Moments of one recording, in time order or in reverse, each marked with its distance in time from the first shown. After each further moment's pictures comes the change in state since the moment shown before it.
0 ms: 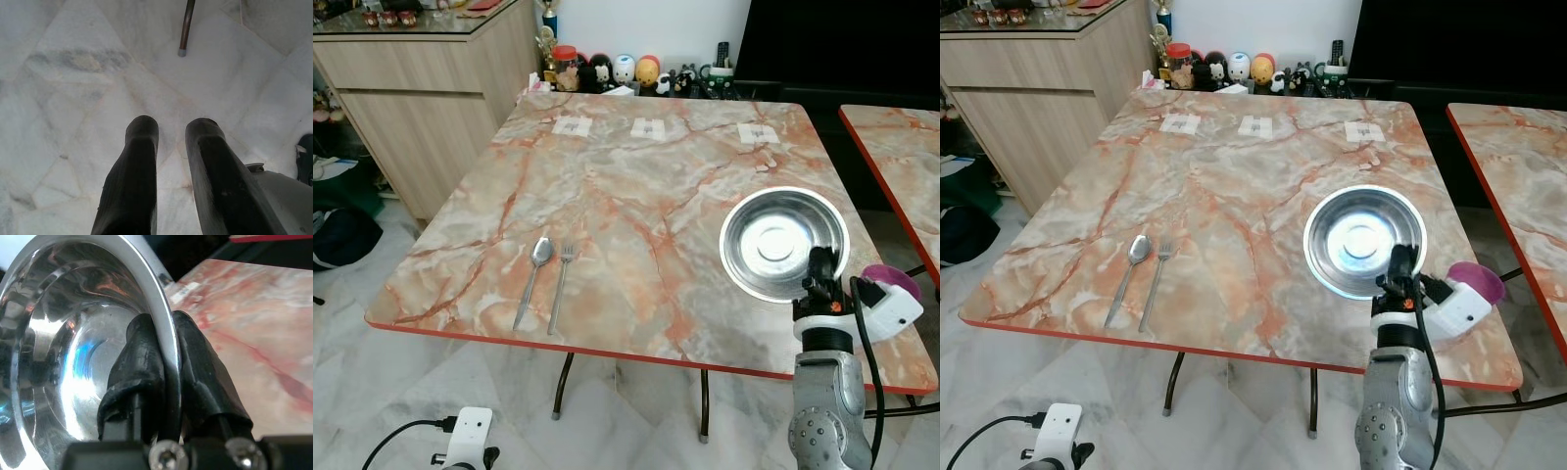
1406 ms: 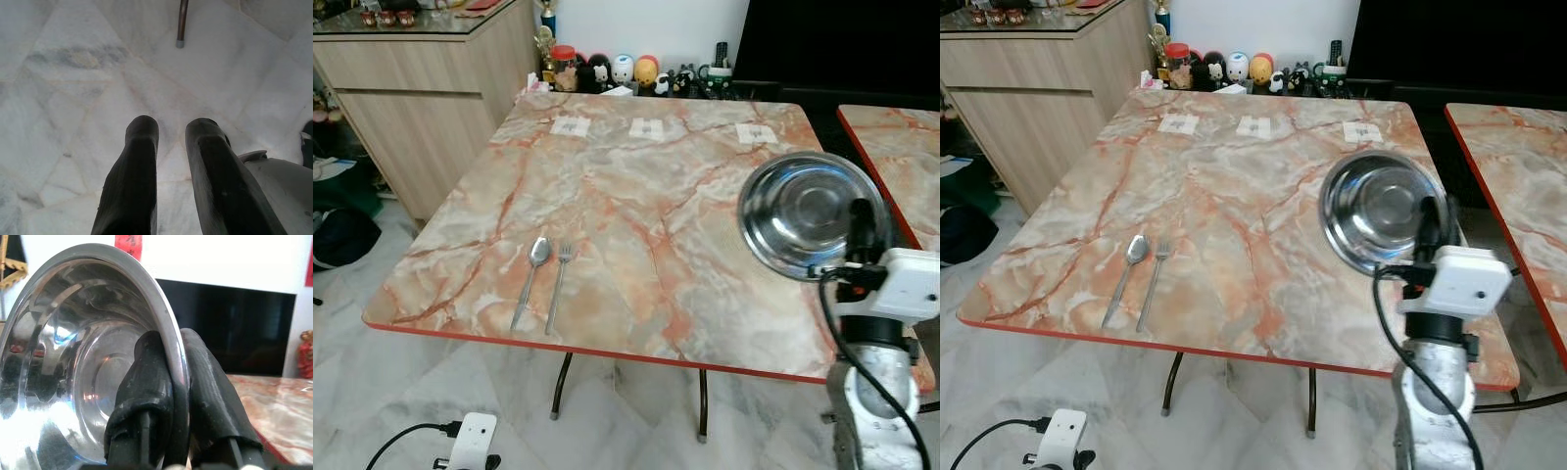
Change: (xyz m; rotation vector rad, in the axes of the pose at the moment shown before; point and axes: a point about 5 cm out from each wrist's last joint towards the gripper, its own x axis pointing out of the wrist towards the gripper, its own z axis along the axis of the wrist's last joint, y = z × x) left arm -0.001 -0.003 -0.007 0.052 0.021 -0.004; right arm -0.010 0.030 0.050 -0.757 -0.250 0.095
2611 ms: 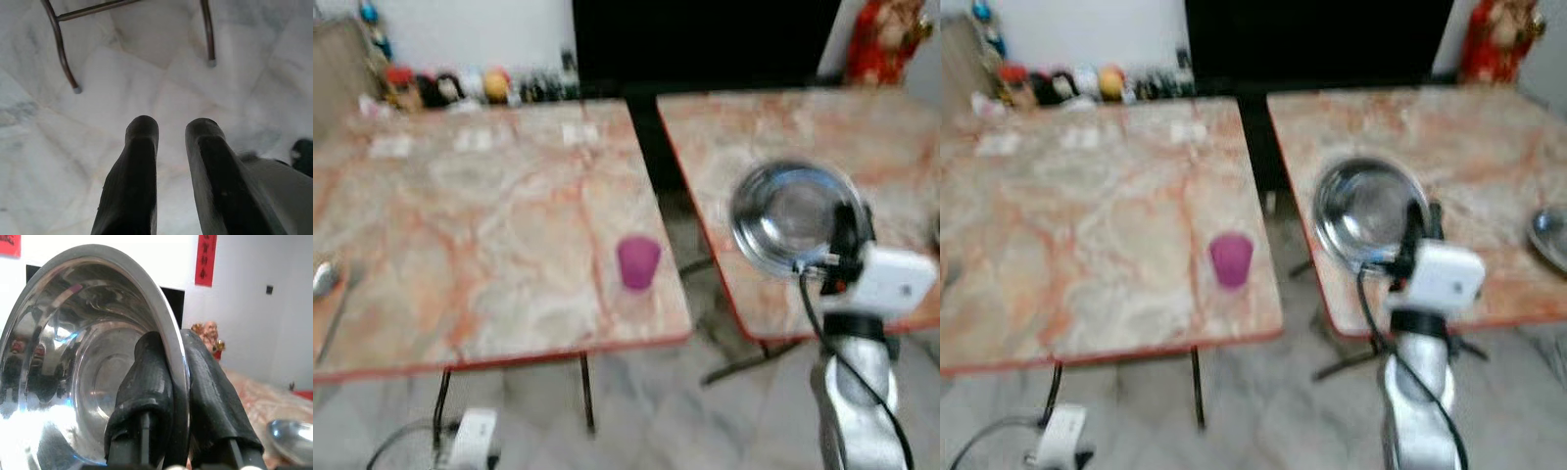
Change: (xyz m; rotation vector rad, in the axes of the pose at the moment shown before) left arm 0.002 -0.003 0.009 -0.007 -0.030 -0.004; right arm 0.004 -0.004 -0.004 -0.045 0.029 -0.058
